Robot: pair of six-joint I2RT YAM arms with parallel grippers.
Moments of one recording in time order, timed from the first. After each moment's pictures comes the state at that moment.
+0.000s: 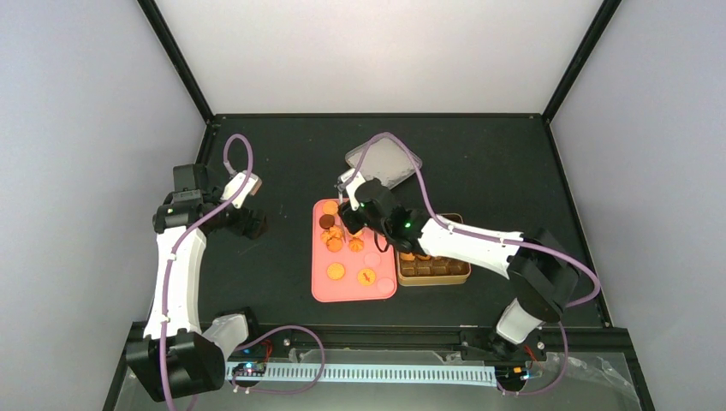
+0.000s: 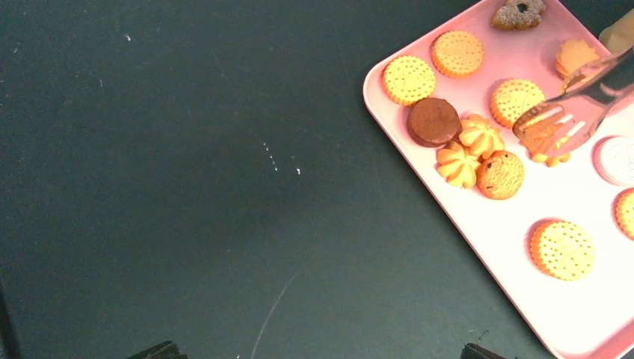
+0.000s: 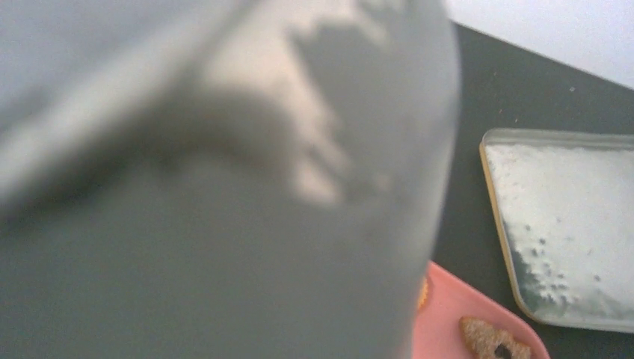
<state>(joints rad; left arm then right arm) 0.22 1.04 1.00 -0.96 0.43 0.58 0.97 1.63 1.10 0.02 0.17 0.17</state>
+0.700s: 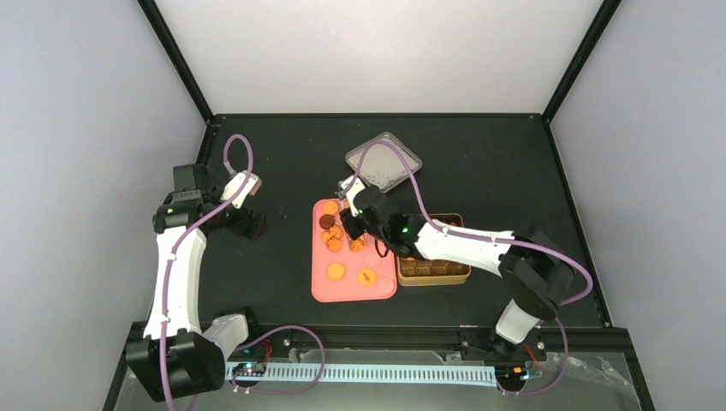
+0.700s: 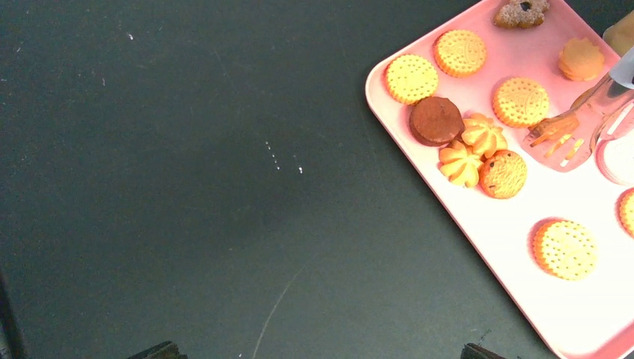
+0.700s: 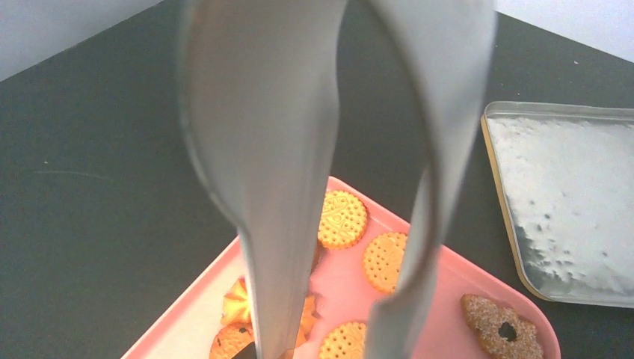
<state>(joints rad) 0.22 1.04 1.00 -0.96 0.43 0.58 0.98 1.65 1.04 0.06 0.20 0.17</state>
